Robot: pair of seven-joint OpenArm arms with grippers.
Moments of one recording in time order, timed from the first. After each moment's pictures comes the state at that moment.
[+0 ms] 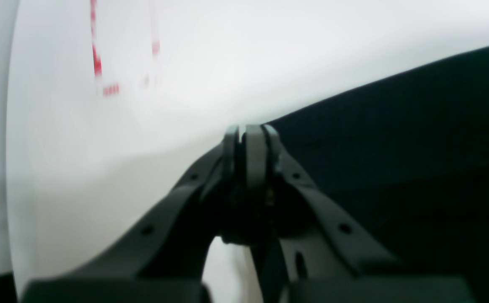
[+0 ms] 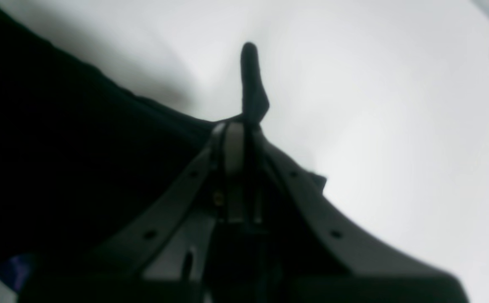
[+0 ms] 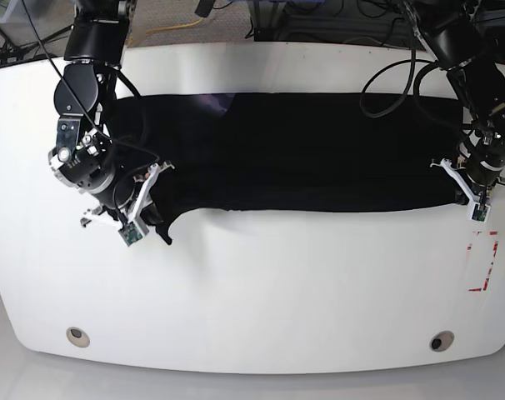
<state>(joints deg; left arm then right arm) -3.2 -13.8 -33.7 90.6 2.7 -43.2 40.8 2.9 12.3 10.8 104.1 16.1 37.2 -58.0</state>
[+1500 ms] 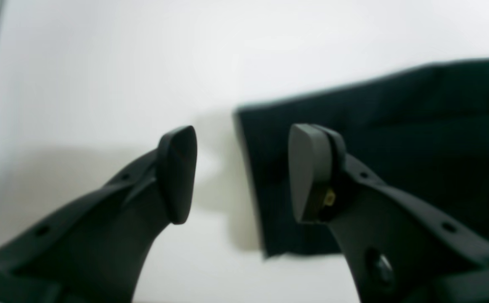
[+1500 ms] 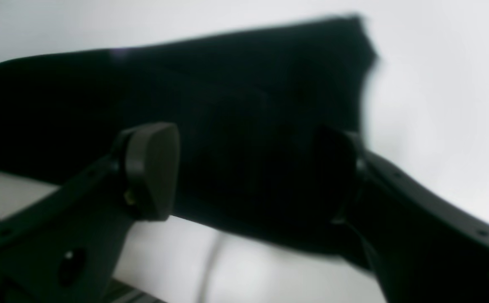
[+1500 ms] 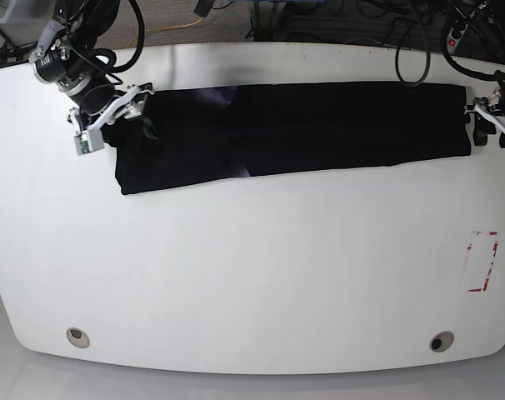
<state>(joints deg) 11.2 -16.4 -51.0 102.7 -28.7 -43.0 62.0 -18.1 2.4 34.1 112.1 41.9 40.6 -64.6</state>
